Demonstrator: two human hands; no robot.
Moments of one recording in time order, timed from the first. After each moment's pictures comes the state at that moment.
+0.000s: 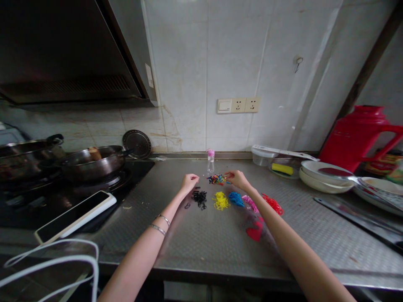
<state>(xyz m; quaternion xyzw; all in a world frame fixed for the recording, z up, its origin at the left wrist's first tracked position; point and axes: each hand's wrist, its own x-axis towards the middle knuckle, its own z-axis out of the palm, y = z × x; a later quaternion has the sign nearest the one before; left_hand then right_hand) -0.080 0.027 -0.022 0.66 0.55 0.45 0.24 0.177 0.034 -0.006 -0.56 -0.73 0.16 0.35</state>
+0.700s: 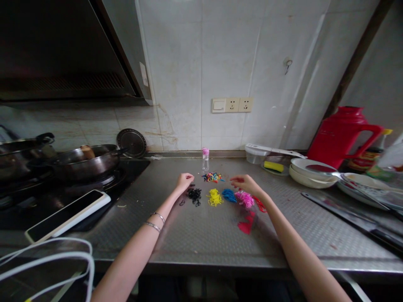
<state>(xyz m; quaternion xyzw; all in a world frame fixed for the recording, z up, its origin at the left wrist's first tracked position) -0.080 0.027 -0.026 0.67 0.54 0.45 0.24 0.223 -0.026 0.004 -0.52 -0.72 0.30 0.35</state>
